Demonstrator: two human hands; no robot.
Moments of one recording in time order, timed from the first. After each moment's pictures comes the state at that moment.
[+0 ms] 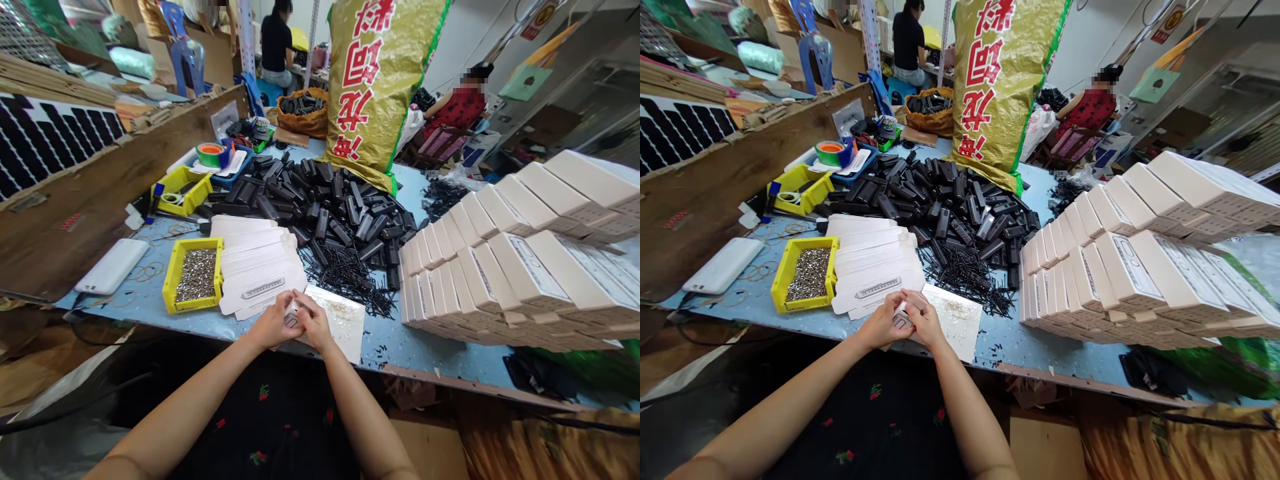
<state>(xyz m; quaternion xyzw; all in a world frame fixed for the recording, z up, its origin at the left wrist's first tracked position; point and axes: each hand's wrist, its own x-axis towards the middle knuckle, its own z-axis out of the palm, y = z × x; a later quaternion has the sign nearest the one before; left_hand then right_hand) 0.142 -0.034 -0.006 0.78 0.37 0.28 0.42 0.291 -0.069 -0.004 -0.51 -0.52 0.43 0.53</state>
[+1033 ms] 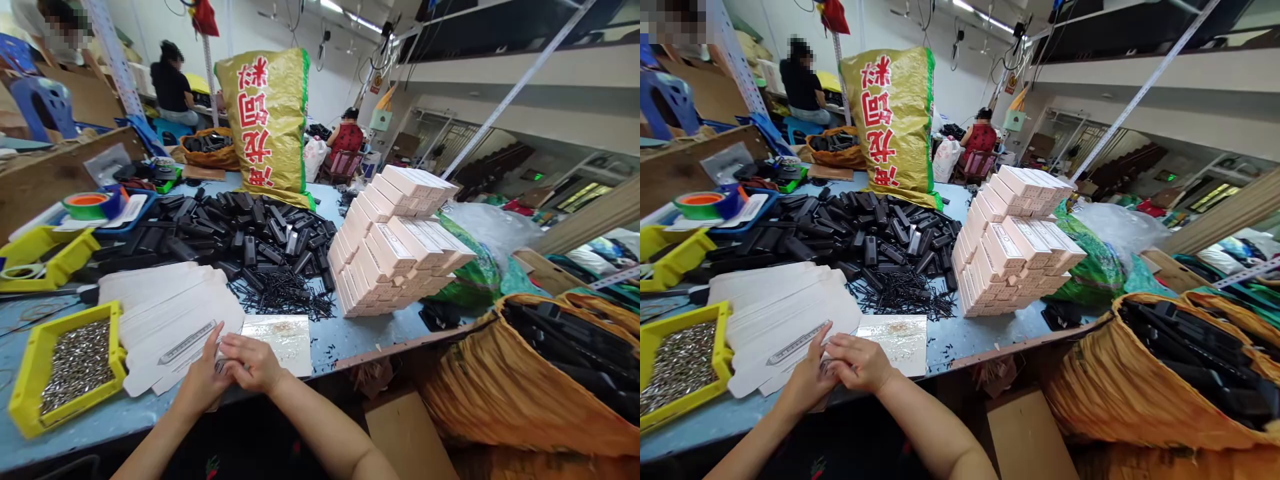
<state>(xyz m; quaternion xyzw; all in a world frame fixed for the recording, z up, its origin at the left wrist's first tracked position) 0.134 -0.028 -0.013 0.79 0.42 0.22 0.38 0.287 -0.086 0.013 -0.49 -0.69 0.22 0.48</state>
